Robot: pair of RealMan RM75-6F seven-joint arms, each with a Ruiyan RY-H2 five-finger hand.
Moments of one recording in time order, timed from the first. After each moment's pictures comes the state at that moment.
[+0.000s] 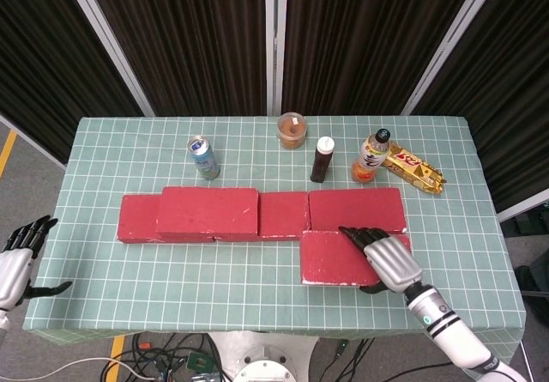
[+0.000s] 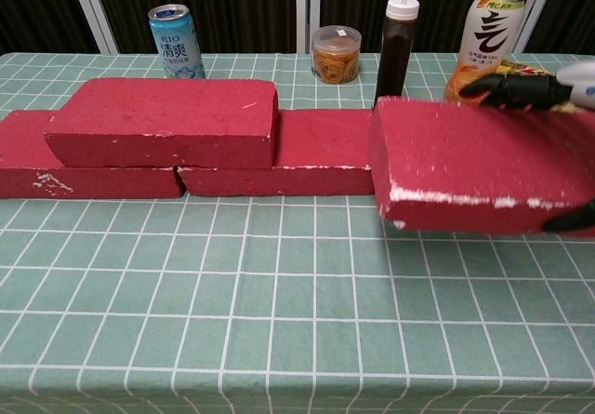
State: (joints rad) left arm -0.15 -0.95 0.04 -1.75 1.40 1.35 -0.16; right arm 0.48 -1.08 0.05 -1.98 -1.39 1.01 -0.28
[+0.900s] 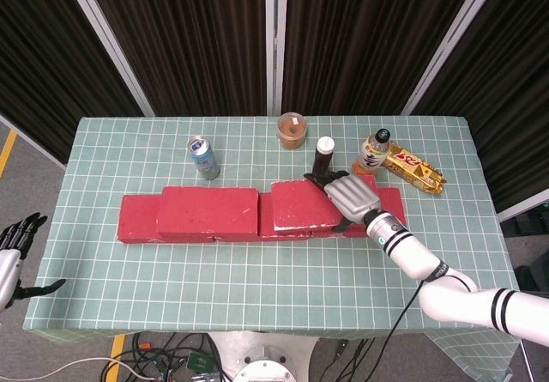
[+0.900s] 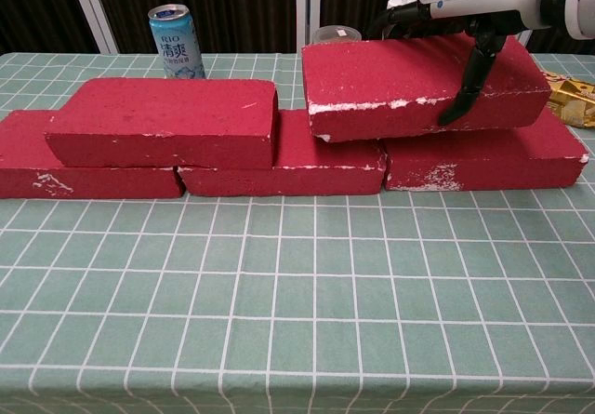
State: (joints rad) left arm -0.10 -0.98 0.02 -1.66 1.46 1.40 -0.27; right arm 0.92 -1.18 0.22 -1.70 -0.95 0.65 -0.33
